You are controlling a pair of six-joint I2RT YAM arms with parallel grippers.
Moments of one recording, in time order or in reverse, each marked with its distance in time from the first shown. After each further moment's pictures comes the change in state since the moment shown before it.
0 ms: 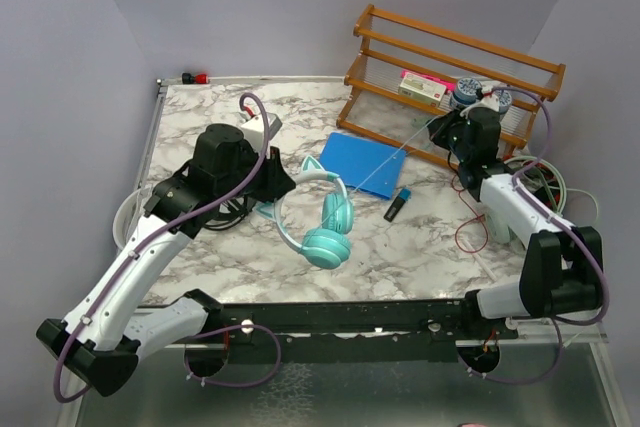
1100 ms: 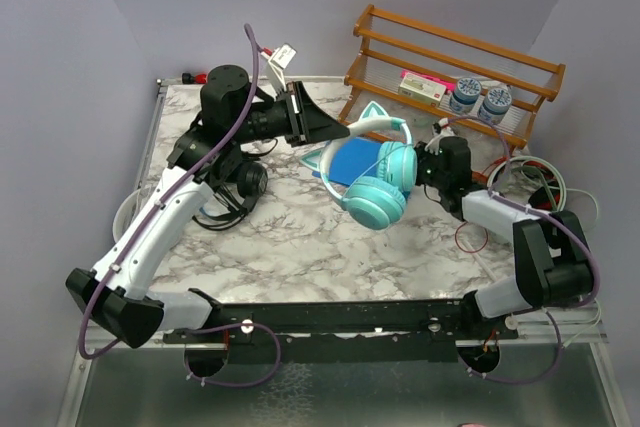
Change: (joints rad) left arm 0.020 0.274 0.298 0.365 0.480 -0.549; right arm 0.066 0.075 -0.203 0.097 -0.286 0.055
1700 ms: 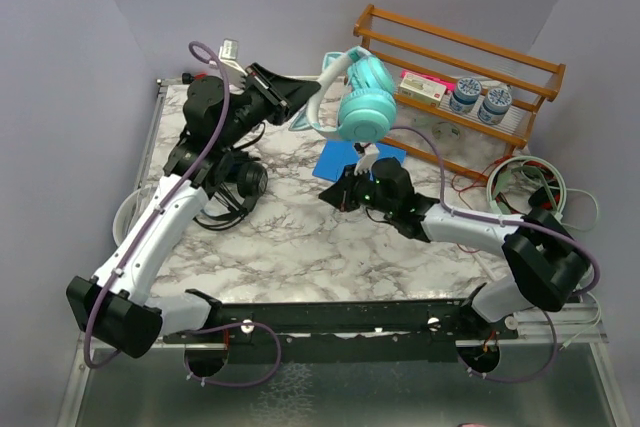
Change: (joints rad) left arm 0.098 -0.036 -0.181 0.367 -0.323 -0.406; right arm 0.555 0.019 0.062 0.068 0.117 0.006
